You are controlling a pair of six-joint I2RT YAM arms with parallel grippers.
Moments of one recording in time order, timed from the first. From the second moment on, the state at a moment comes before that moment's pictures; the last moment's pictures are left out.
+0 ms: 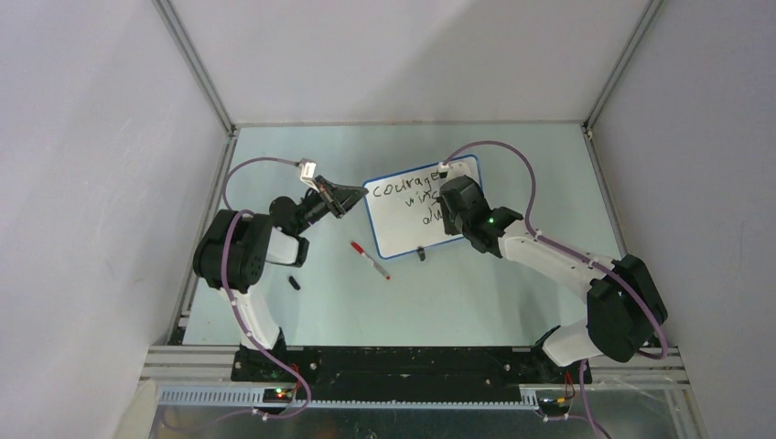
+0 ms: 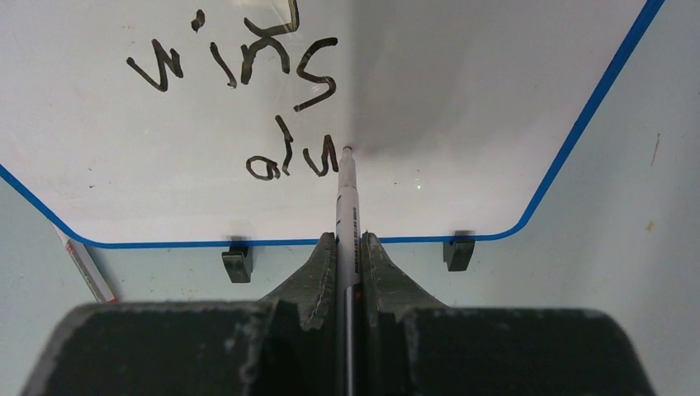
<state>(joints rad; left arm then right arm) -0.16 1.85 0.58 1.50 0.74 -0.76 0.68 1.44 1.01 -0.29 0.33 0.25</state>
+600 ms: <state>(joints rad) -0.16 1.85 0.58 1.50 0.75 -0.76 0.67 1.44 1.02 -0.29 0.33 0.24</state>
